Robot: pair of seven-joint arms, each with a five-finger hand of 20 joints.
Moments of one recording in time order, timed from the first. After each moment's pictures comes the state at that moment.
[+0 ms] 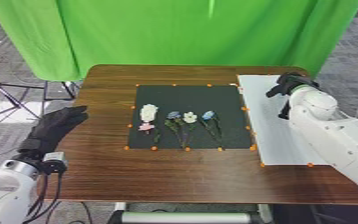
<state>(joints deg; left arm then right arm) 120.0 -56.5 -106.7 -111.4 54.7 -6.1 -1.4 -55.8 -46.8 49.1 -75.6 -117.4 -7.1 34.4</state>
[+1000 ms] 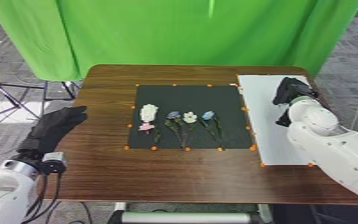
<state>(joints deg) 120.1 -56.8 -107.3 -111.6 54.7 -6.6 -2.1 -60.7 -42.2 46.7 -82.6 -114.4 4.8 34.6</state>
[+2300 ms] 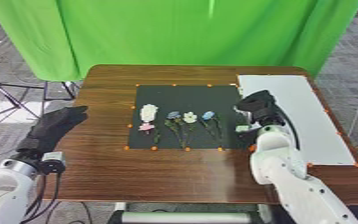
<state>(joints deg) 119.8 -56.6 -107.4 -111.7 55.1 -6.9 -2.4 -86.7 -59.4 64.1 -103.3 -107.4 27.0 31.5</state>
